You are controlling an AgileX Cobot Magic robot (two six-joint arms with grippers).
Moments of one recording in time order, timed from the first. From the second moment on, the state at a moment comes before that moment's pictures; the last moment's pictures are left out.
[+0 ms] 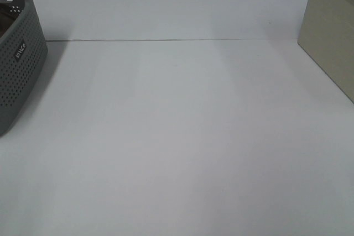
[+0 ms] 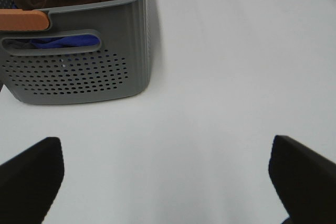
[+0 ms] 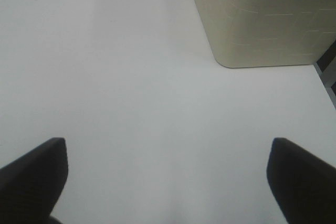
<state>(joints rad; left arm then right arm) 0.03 0.00 -0.50 -0.06 1.05 0.03 0.01 0.00 -0.50 0.01 1.07 -0.05</state>
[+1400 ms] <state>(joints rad) 0.03 0.40 -0.84 -0.05 1.17 0.41 0.01 0.00 -0.50 0.01 1.07 -0.05</state>
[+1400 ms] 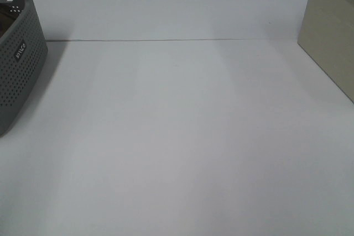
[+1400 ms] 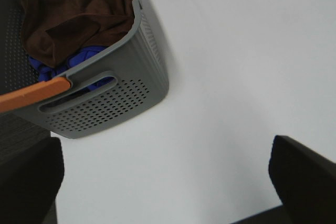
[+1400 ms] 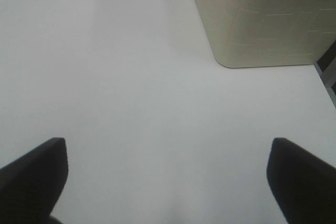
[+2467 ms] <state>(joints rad) 0.15 1.74 -1.72 0.37 1.15 0.93 0.01 0.00 -0.50 0.01 1.07 -0.05</state>
